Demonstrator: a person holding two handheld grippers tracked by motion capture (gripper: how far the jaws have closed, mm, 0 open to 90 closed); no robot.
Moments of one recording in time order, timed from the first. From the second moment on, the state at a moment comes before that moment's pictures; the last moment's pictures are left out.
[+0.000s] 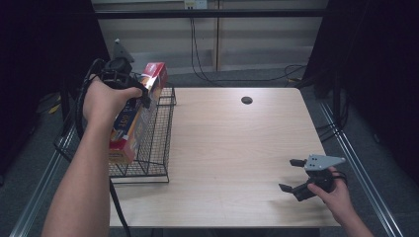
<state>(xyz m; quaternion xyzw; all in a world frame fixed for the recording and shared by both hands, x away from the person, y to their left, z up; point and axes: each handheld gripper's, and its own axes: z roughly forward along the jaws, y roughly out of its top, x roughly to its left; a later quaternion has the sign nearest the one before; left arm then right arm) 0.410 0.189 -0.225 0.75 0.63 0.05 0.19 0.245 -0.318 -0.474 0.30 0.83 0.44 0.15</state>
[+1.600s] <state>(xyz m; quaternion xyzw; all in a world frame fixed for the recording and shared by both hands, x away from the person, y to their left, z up) 0.412 0.248 -0.235 0.71 0.68 0.07 0.17 0.246 -0.317 -0.474 0.30 0.83 0.44 0.15</state>
